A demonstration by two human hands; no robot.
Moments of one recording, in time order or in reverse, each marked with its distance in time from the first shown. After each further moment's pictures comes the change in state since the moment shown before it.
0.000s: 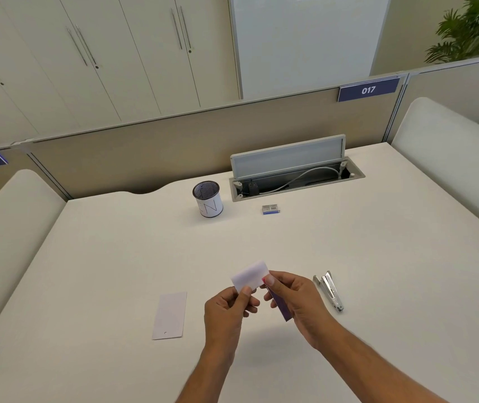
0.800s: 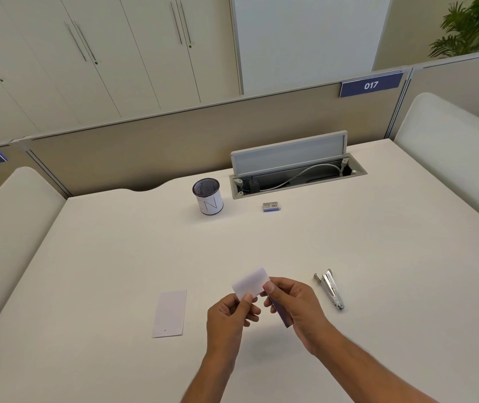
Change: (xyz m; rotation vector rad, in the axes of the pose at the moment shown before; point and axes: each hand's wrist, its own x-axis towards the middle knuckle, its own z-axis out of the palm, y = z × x) left_hand -0.007 -0.011 -0.001 0.017 -0.022 -0.085; right_hand -0.001 0.019 -0.001 -0.002 -0.002 -0.002
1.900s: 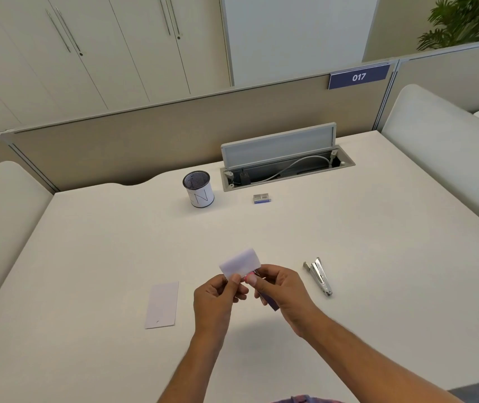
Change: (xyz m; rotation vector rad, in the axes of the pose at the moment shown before) left_hand 0.003 0.017 0.000 0.027 0.048 0.107; right_hand -0.001 -0.006 0.003 -0.086 -0.079 -0.049
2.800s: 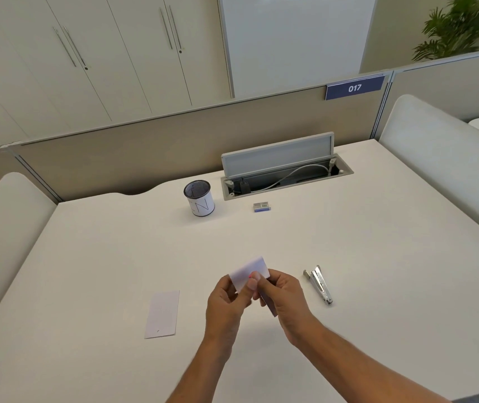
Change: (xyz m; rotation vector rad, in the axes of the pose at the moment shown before) left_hand -0.009 0.008 0.013 -0.113 -0.166 -0.060; right_hand -0.004 -0.008 0.010 0.061 0.114 -0.030
